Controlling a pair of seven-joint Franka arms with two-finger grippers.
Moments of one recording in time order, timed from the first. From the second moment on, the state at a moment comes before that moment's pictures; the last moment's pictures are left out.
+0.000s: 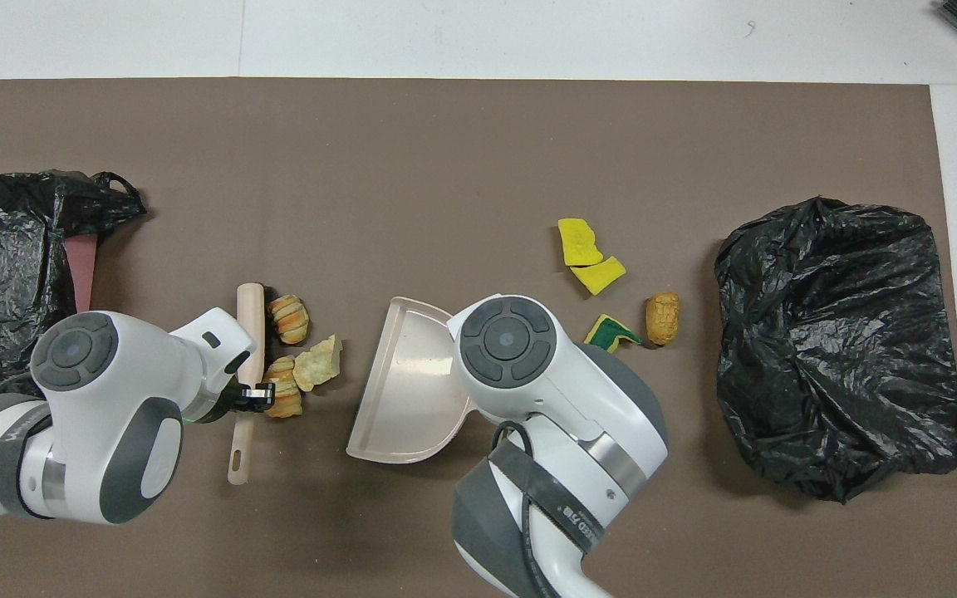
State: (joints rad) left arm -0.23 -0.10 -0.07 -2.41 -0.10 2.19 -0.19; right arm -0.04 0.24 0.75 -1.88 -0.14 1.87 -0.53
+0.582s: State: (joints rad) left arm -0.36 -0.10 -0.08 -2.41 -0.20 2.16 -0.20; right arm -0.05 0.19 0.75 -2.06 -0.14 2.11 -0.54
